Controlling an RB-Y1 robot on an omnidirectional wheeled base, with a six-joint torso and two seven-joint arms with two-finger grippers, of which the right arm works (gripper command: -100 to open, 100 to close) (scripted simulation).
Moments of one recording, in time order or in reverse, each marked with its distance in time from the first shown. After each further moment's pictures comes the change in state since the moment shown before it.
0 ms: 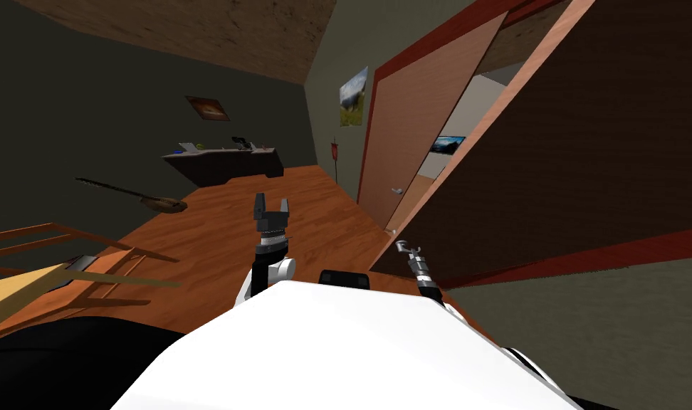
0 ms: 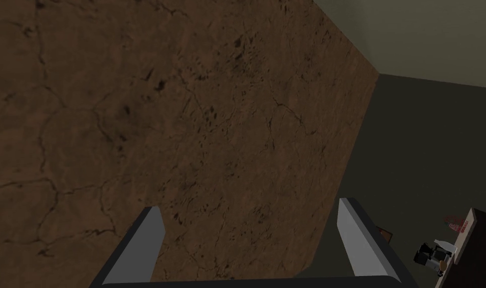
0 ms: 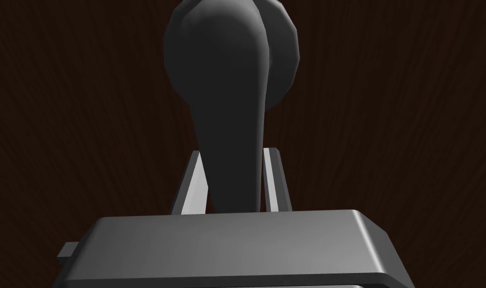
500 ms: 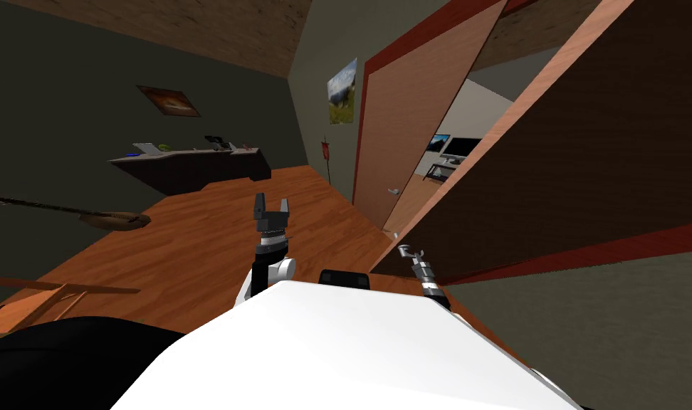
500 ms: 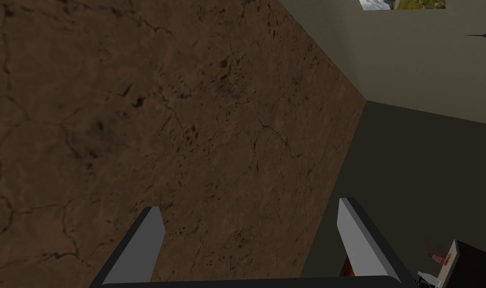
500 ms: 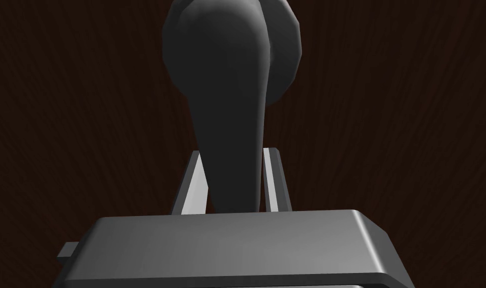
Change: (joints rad) arm 0.077 -0.031 0.001 -0.051 0.011 -0.034 -0.026
